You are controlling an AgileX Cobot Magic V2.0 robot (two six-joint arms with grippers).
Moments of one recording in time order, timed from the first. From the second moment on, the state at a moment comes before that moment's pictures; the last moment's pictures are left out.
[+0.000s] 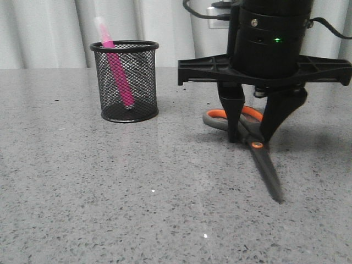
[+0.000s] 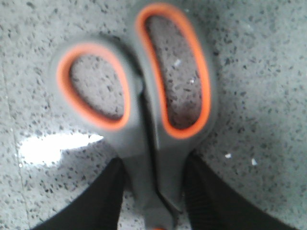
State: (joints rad) left arm -0.56 0.24 -0.99 -1.09 1.09 1.31; right arm 0.63 1.68 -1.23 -0.17 0.98 0.76
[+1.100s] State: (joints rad) left arm -0.56 0.24 -0.96 -0.95 0.88 1.31; right arm 0.67 1.34 -1.21 -0.64 0.17 0.76
